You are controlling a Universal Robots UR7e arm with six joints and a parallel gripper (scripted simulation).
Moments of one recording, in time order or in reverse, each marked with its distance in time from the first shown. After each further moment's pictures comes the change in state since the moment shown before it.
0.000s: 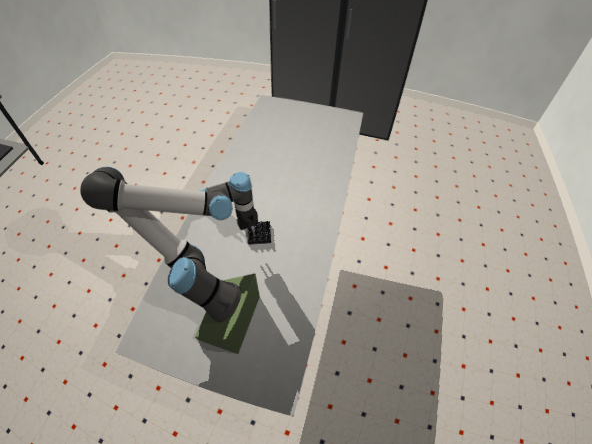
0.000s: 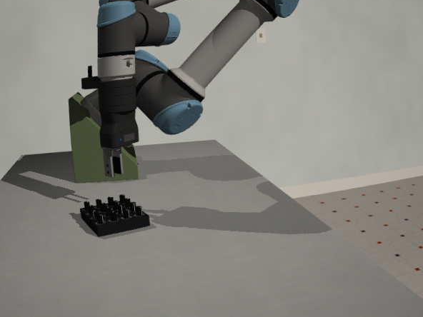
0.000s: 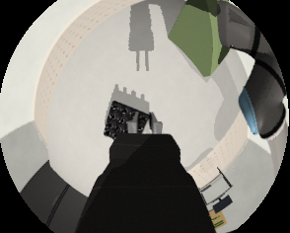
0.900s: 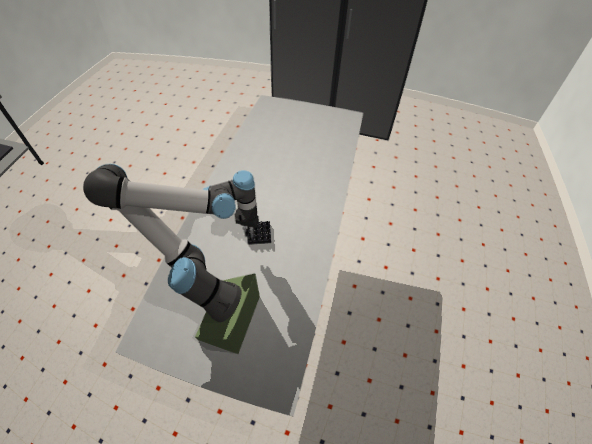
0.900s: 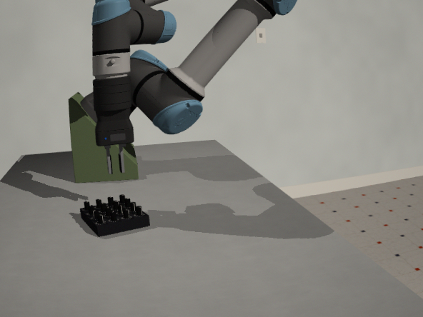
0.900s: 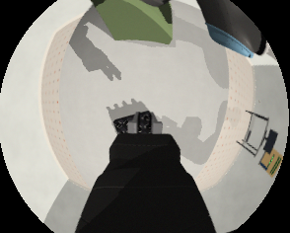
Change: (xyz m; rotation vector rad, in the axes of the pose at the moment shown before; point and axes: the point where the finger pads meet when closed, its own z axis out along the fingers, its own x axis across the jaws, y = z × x) arm 0.004 0.003 -0.005 0.000 0.000 0.664
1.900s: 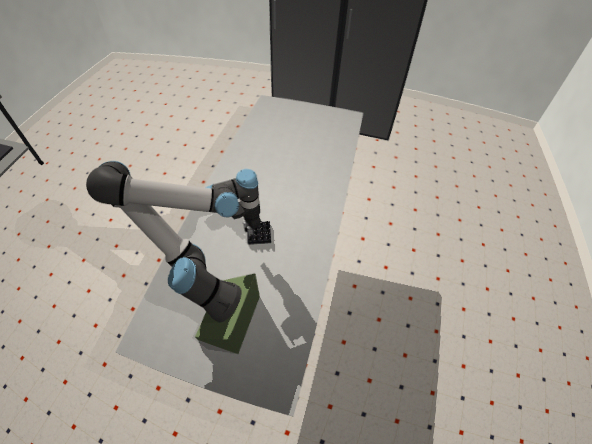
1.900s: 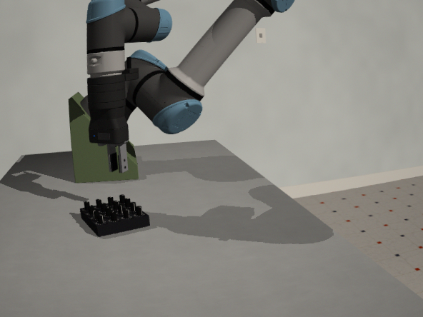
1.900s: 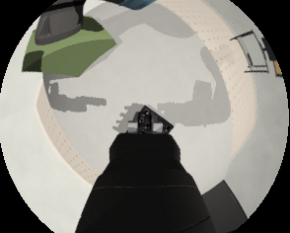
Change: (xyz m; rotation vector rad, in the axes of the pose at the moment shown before) arm 0.004 0.011 -0.005 0.000 -0.001 0.699
